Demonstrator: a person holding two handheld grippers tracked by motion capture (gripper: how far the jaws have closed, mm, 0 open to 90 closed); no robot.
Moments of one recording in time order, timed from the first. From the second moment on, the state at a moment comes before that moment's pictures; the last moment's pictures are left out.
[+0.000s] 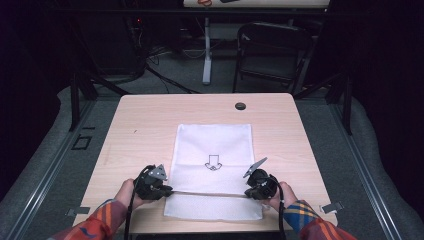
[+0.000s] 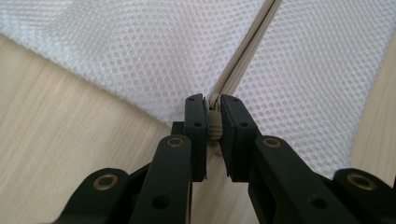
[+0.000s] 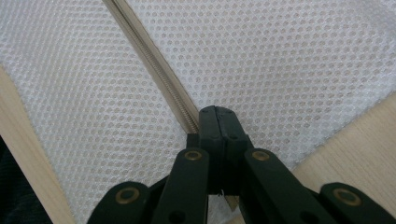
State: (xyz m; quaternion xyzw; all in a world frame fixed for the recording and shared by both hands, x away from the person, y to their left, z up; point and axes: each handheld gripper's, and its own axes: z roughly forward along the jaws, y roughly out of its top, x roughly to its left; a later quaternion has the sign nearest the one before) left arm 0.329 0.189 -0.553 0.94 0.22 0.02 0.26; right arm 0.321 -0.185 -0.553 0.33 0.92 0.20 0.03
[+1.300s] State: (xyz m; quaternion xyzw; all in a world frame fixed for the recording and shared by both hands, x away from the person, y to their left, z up) left arm 0.316 0.254 -0.506 0.85 0.42 0.14 0.28; right arm 0.303 -0.297 -0.523 0.45 0.86 0.21 0.12
